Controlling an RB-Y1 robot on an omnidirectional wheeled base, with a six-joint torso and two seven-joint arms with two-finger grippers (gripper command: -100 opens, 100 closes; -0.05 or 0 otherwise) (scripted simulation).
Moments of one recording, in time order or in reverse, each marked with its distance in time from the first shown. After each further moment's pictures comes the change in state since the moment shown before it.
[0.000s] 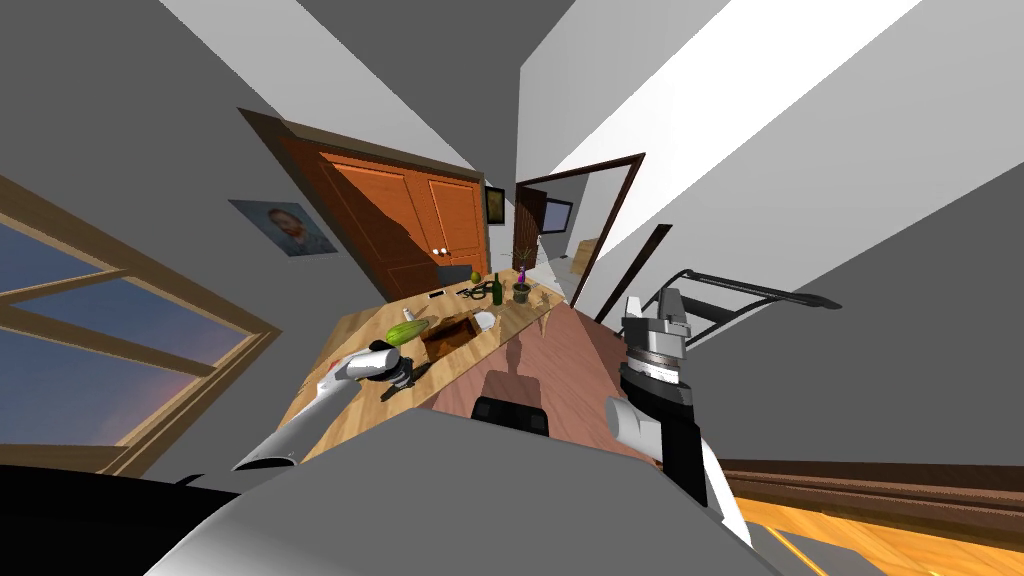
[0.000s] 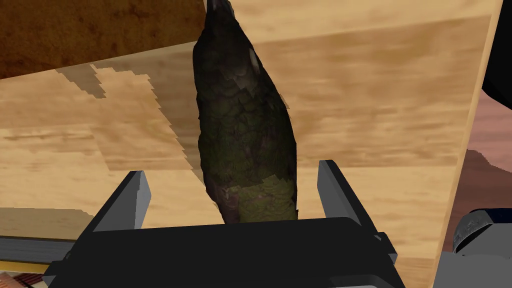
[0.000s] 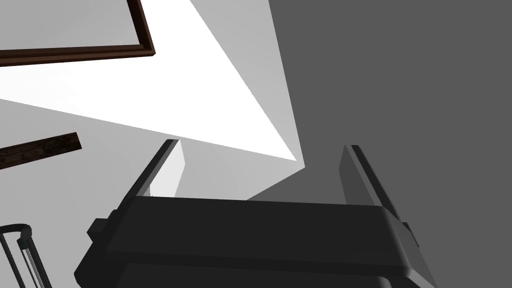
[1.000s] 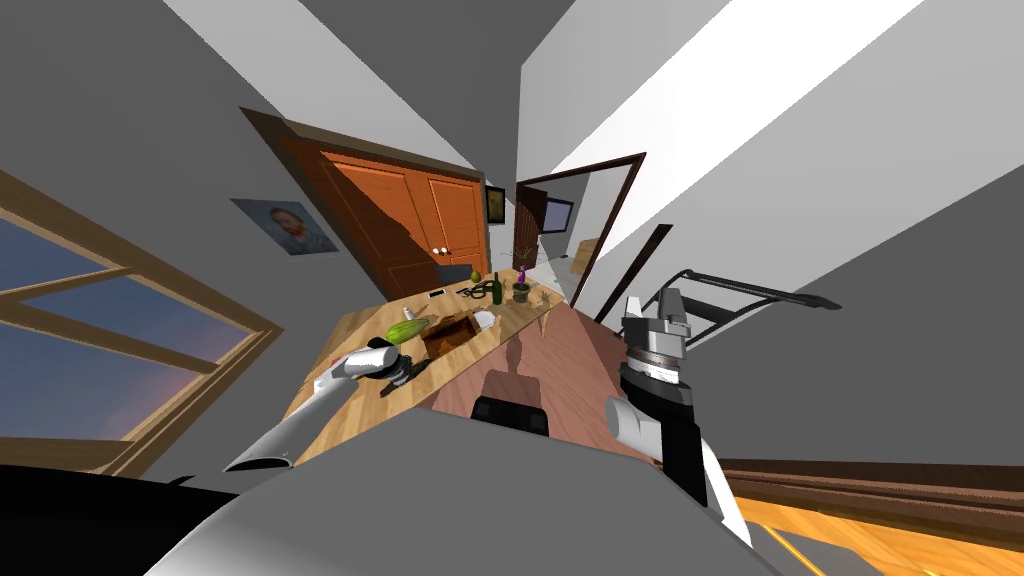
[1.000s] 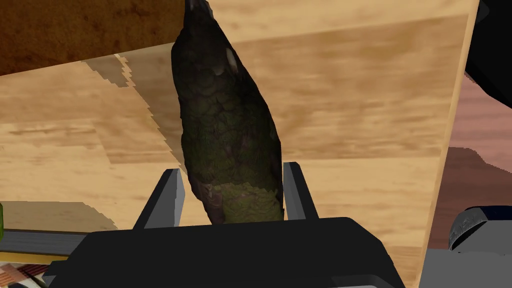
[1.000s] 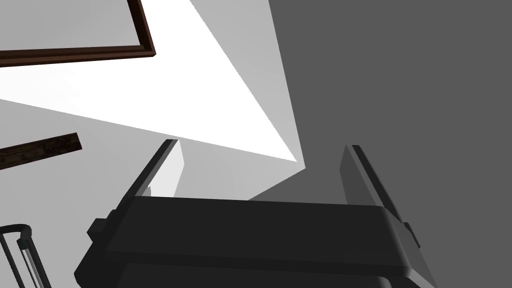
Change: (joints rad) left arm 0.006 0.020 0.004 -0.038 0.012 0.035 0.014; right arm 0.000 0.000 0.000 0.000 0.000 0.000 0.000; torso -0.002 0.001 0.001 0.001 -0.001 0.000
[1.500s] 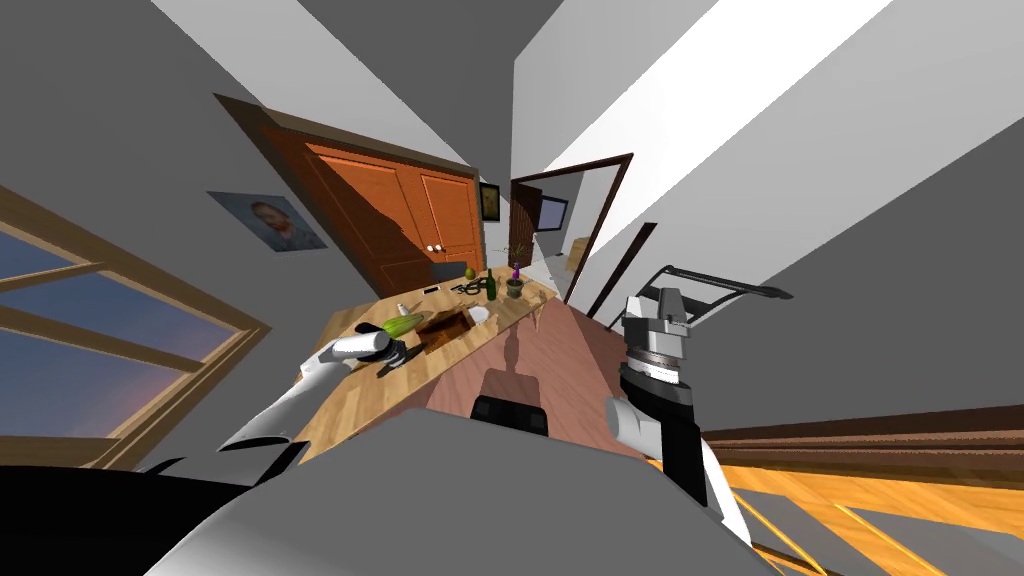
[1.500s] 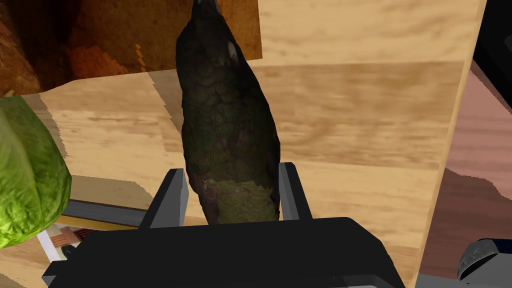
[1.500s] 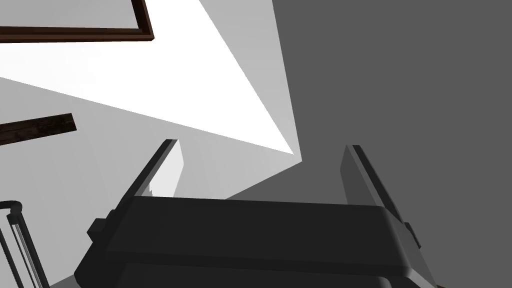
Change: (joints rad) left arm -0.064 0.073 0.086 -0.008 0.035 0.021 0.047; right arm 0.000 0.000 0.000 0.000 0.000 0.000 0.000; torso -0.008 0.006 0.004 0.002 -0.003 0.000
